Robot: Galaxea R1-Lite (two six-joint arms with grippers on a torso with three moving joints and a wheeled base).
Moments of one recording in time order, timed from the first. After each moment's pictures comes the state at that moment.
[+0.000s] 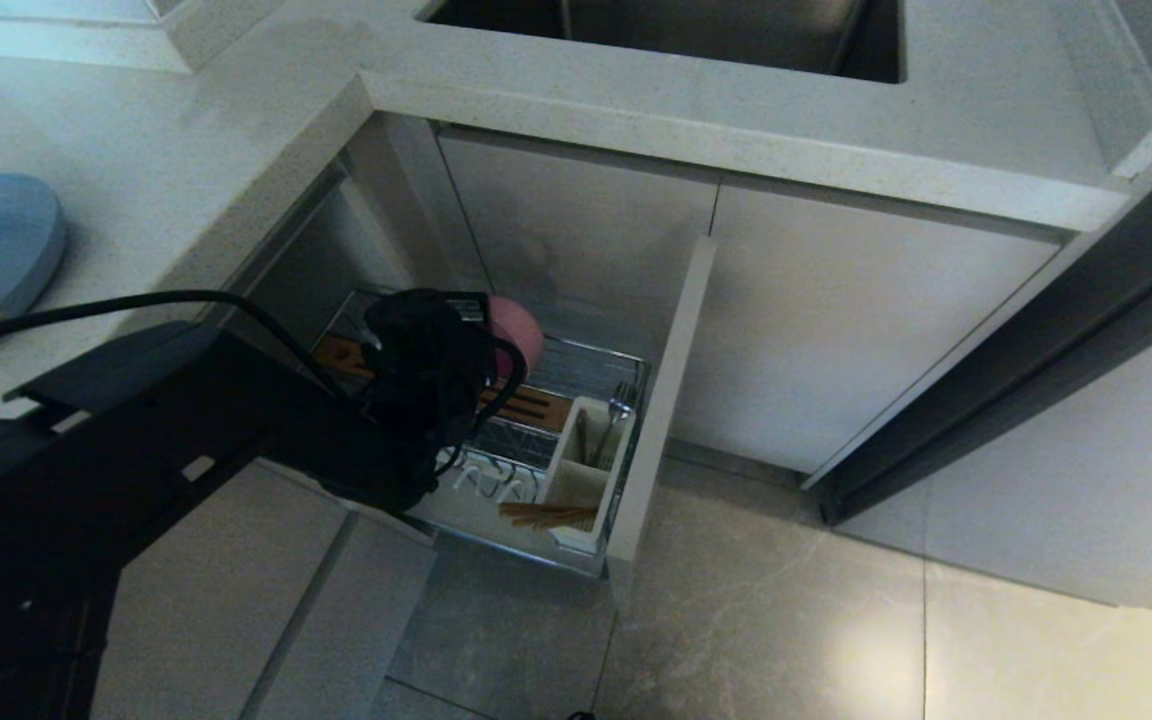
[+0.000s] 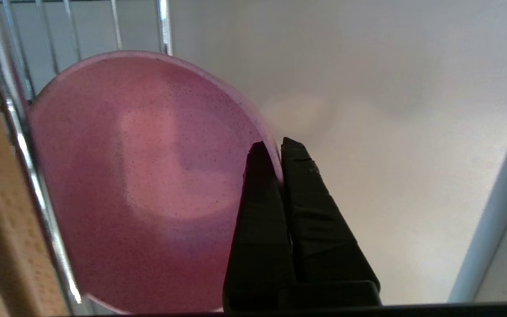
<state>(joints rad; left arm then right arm) -0.40 2.21 -1.26 -1.13 0.38 -1.41 0.00 0.00 0.00 0.00 0.00 0.03</state>
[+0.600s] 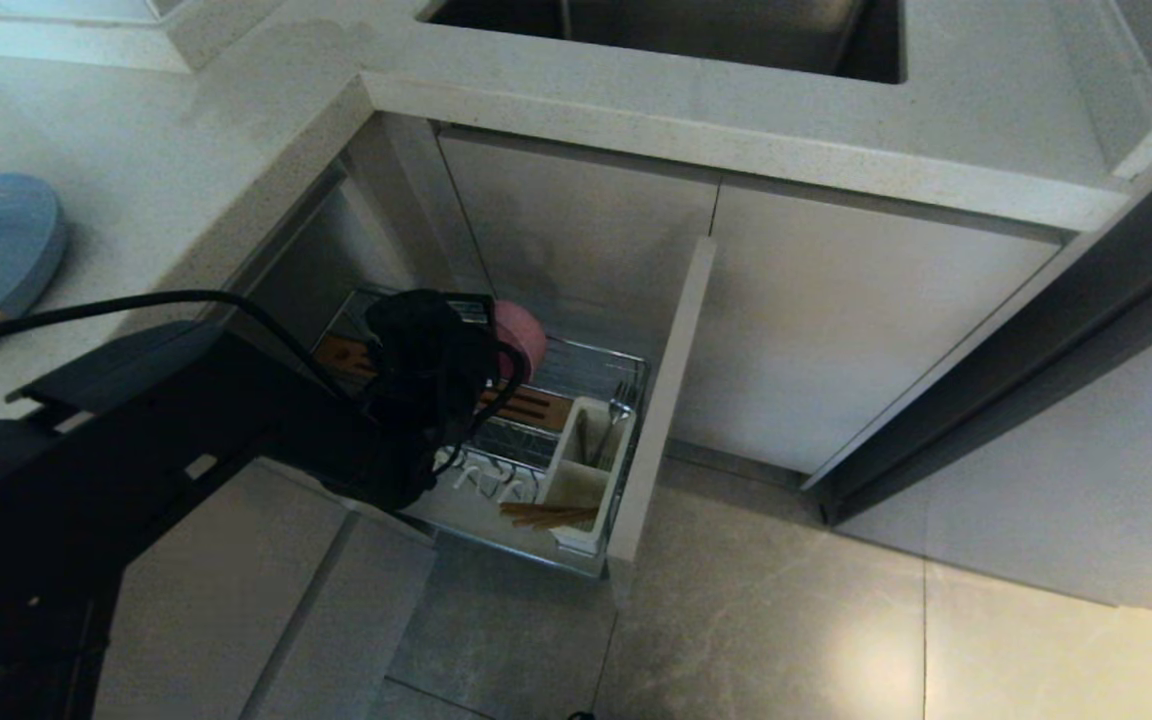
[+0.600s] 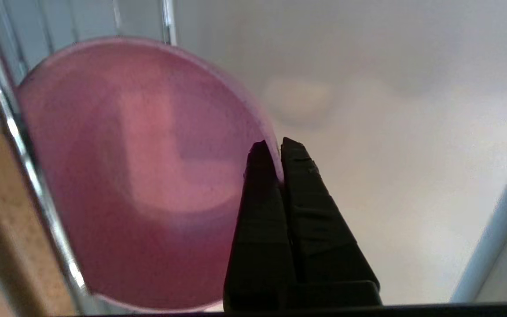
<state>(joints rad) -0.39 2.22 -1.27 -1.09 0.31 -1.41 0.00 0.00 0.00 0.00 0.00 0.03</state>
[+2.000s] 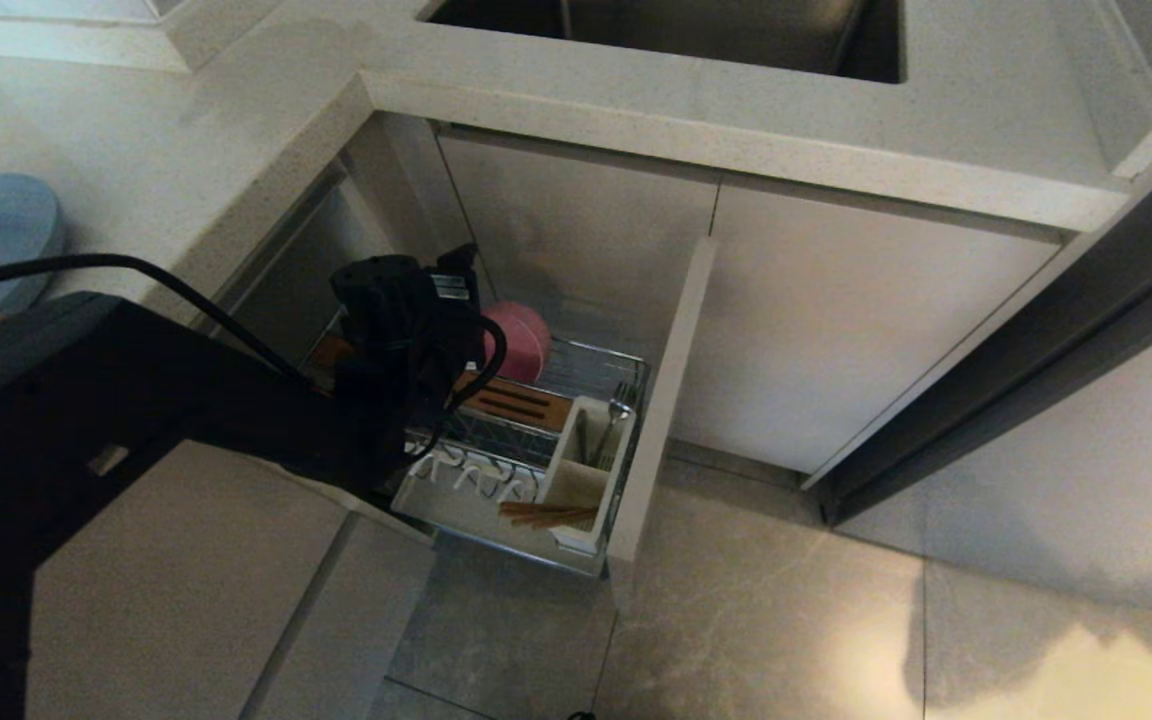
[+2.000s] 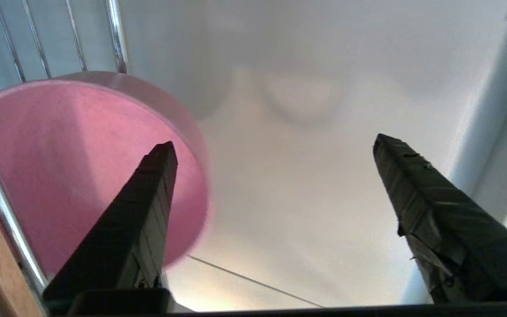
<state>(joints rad) -0.39 2.10 -1.25 -1.00 0.30 -1.41 0.00 0.00 0.00 0.00 0.00 0.03</state>
